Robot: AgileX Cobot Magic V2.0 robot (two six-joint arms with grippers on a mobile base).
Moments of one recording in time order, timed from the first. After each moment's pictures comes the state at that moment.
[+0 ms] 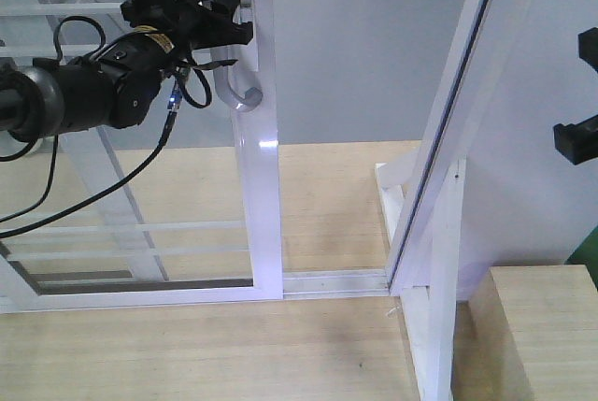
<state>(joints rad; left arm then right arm) -0.35 1.98 -1.30 0.03 -0.54 -0.06 0.29 0.80 -0.77 -0.34 0.33 -0.03</state>
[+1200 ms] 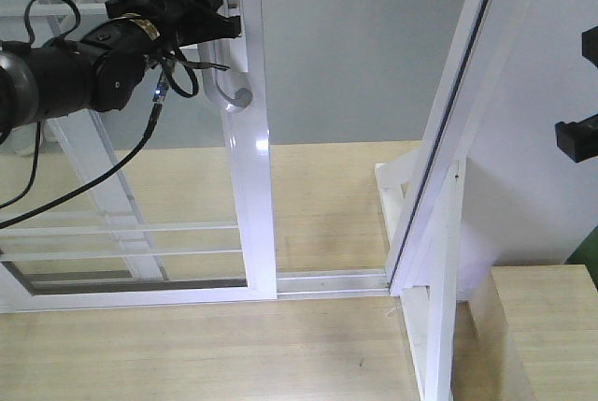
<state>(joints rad) -0.33 1.91 -1.31 0.02 -0.35 -0.07 0.29 0.80 -0.77 -0.38 0.33 0.01</state>
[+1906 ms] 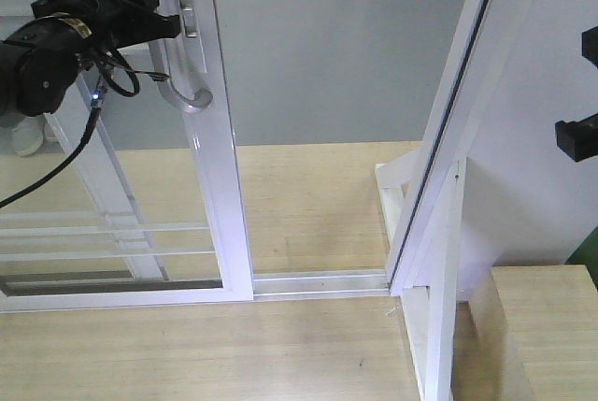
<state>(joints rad) -0.21 1.75 -1.16 0.00 -0.31 -0.01 0.29 0.80 -0.77 -0.38 0.33 0.02</state>
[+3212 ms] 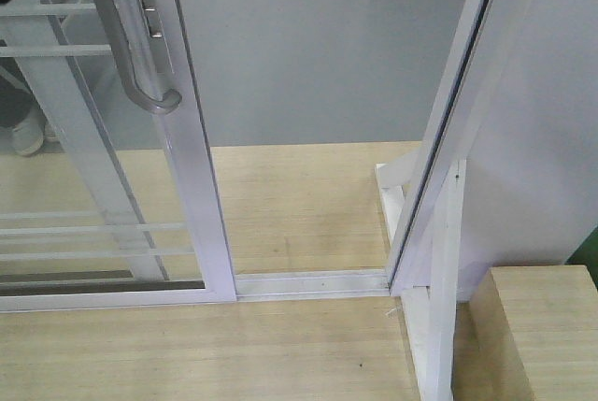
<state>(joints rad) -0.11 1.02 -0.86 0.07 0.05 -0.09 0.29 0.58 -0.77 -0.37 0.48 0.22</state>
